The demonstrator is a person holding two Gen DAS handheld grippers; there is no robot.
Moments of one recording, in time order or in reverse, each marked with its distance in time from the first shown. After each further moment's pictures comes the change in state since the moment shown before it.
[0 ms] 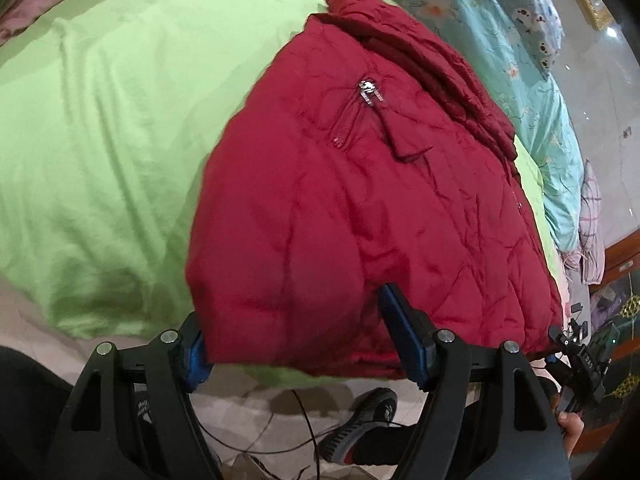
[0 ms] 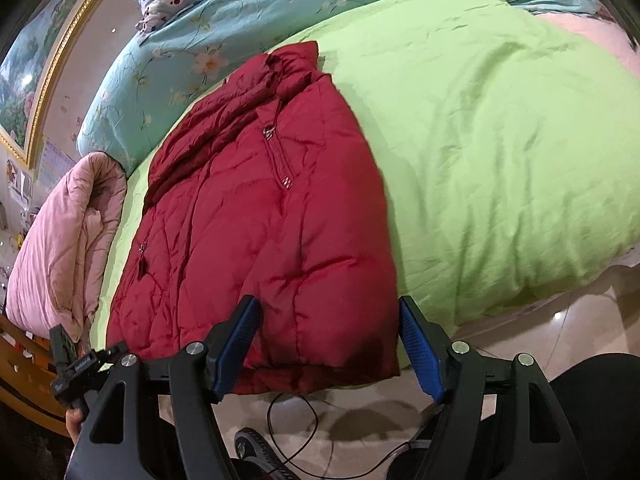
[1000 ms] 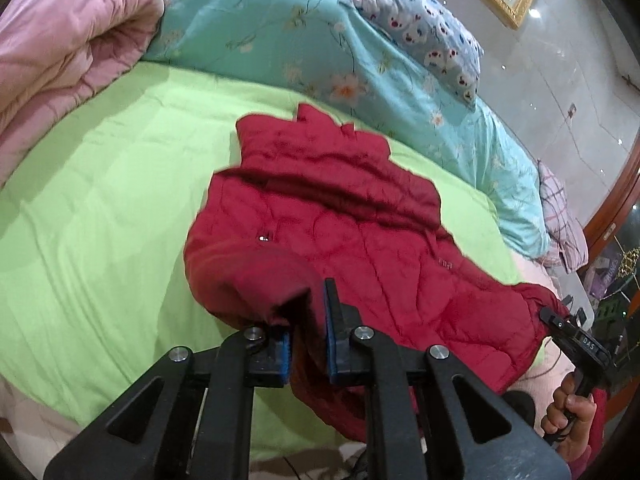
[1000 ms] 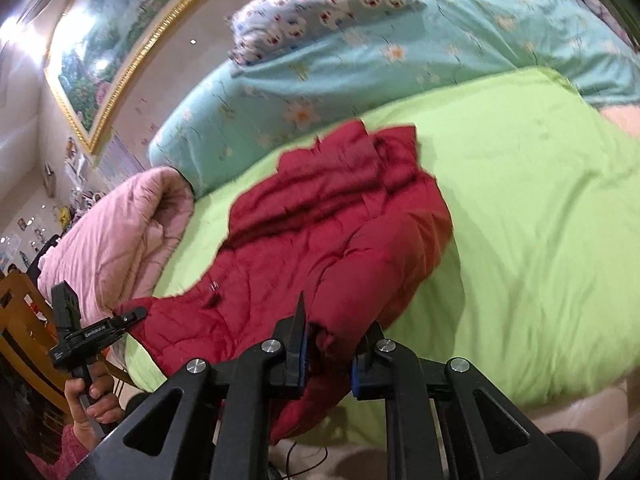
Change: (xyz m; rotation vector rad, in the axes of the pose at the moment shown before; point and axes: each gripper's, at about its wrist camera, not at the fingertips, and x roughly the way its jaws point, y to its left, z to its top) left arm -0.083 -0.079 0.080 0.205 -0.286 -0.085; right arm -0.056 0.082 0.060 -0.214 -0.218 0.162
